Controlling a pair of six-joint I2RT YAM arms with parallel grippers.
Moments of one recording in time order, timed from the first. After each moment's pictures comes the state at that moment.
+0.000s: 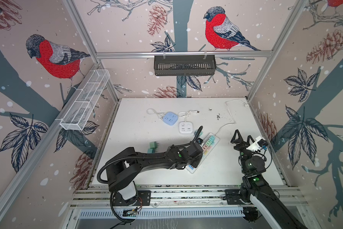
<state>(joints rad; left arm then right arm) -1.13 1.66 0.95 -0.17 -0.13 -0.42 0.25 0.44 0.00 0.59 0.34 0.47</state>
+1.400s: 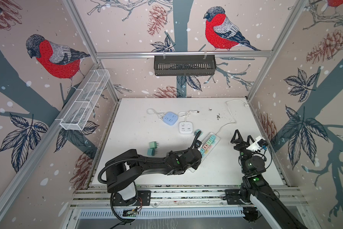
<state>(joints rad) -1.19 1.64 0.83 0.05 -0.28 -0.42 0.25 0.44 0.00 0.59 0.34 0.47</state>
